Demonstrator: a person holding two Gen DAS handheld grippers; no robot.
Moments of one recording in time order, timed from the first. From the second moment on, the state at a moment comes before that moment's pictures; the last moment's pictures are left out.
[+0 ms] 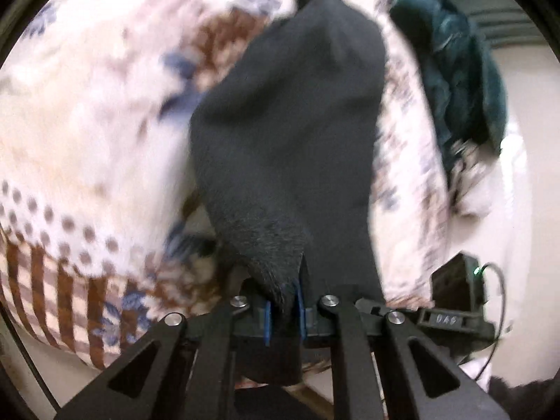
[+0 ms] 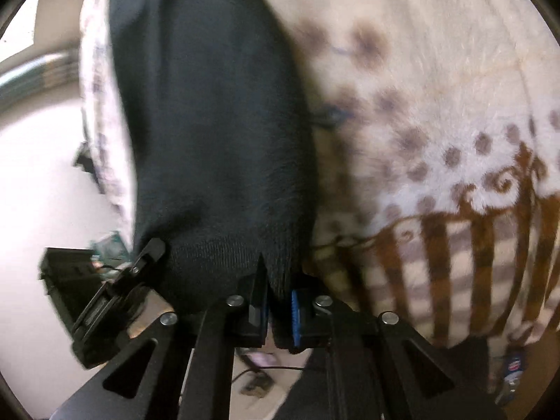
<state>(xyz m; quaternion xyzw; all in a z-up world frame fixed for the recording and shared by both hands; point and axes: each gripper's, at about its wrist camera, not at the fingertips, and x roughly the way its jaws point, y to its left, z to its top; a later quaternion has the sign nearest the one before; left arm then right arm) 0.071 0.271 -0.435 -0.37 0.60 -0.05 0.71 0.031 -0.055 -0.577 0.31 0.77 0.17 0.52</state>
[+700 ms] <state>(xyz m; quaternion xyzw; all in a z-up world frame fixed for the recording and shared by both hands) 0.463 0.392 -0.438 -0.50 0.49 -0.14 0.70 0.469 -0.012 -0.492 0.39 0.61 0.19 0.66</state>
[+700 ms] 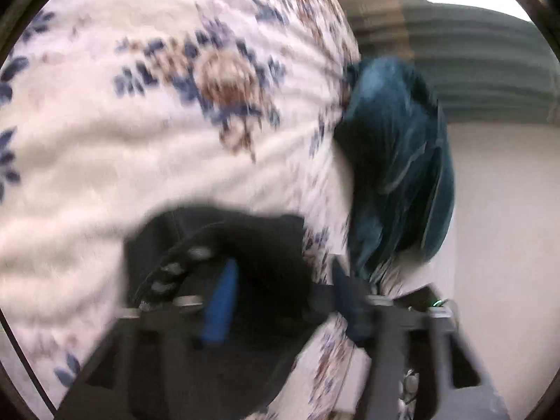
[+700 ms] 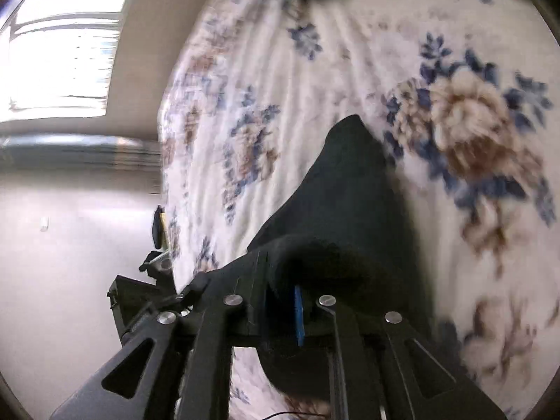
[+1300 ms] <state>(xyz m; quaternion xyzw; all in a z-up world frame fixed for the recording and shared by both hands) 0.520 0.335 -0.474 -0.21 0.57 -0.09 0.79 0.519 -0.007 -0.554 0.24 0.63 0.15 0.72</state>
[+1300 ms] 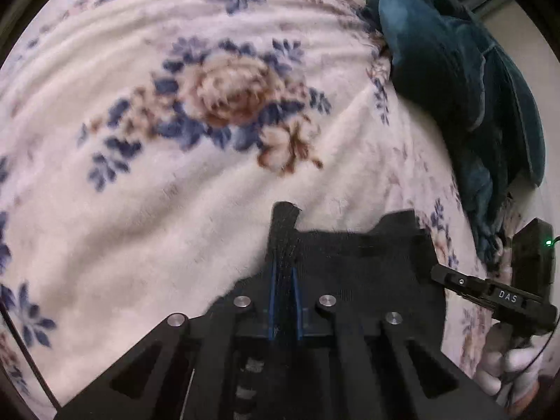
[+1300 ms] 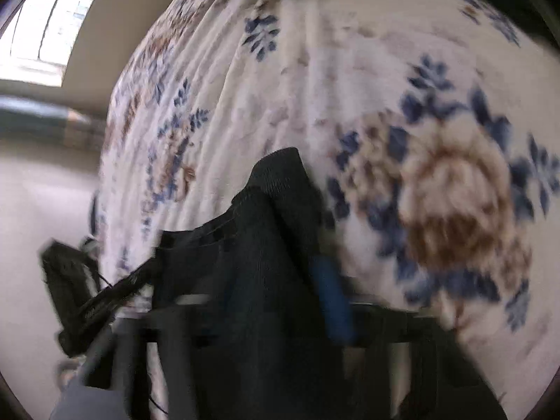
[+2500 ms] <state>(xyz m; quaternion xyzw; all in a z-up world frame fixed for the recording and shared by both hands) 0.255 0.294 -0.535 -0.56 0.47 0.00 0.68 0.552 0.002 -0.630 0.23 0.73 0.30 0.57</state>
